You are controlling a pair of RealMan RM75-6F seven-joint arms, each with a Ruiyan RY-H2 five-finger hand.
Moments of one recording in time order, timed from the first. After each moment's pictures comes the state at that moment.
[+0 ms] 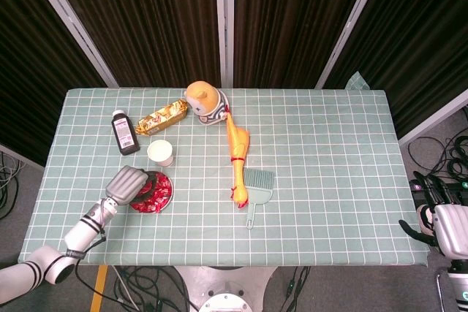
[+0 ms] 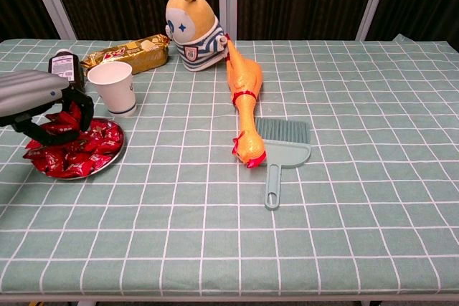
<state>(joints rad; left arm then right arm) -0.59 -1.54 0.01 -1.11 1.57 1.03 -0.15 0.06 -1.01 0.05 -1.63 -1.55 1.51 0.17</state>
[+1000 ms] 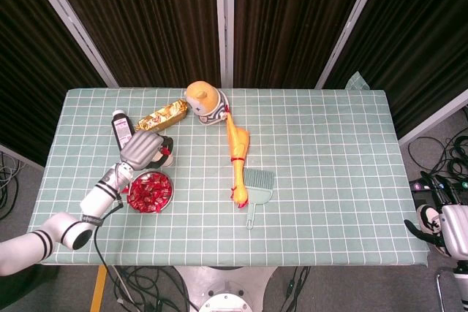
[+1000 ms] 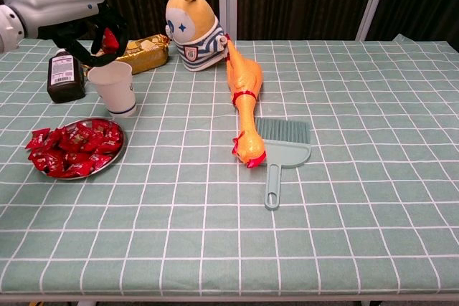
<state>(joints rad) -0.78 -1.47 -0.17 -1.22 1.41 0.88 -0.09 0.05 -1.02 0.05 -1.59 -1.54 1.51 0.23</state>
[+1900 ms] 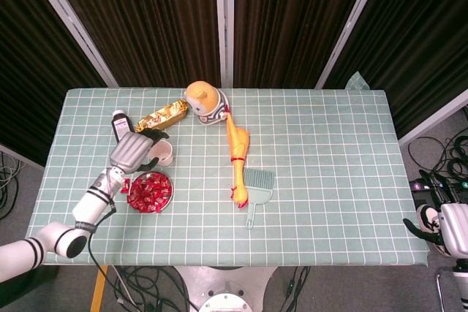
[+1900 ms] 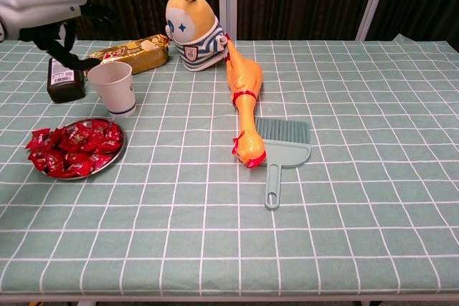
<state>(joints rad) -0.72 -1.39 -0.15 -1.37 1.29 0.94 0.08 0.06 -1.02 0.05 -1.59 -1.55 1.50 0.23</state>
